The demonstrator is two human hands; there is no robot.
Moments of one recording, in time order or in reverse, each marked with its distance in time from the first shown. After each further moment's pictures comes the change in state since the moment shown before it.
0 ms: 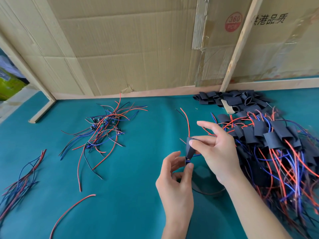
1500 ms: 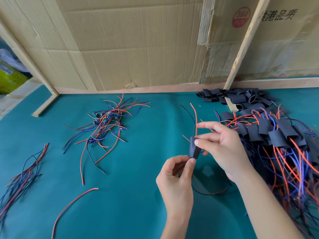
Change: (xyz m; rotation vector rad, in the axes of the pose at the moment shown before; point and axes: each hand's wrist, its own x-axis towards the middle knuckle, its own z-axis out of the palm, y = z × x) left_hand 0.000 0.004 -0.003 -0.043 -0.003 -0.126; right_hand 0.005 -0.003 -0.016 -0.029 -0.160 0.036
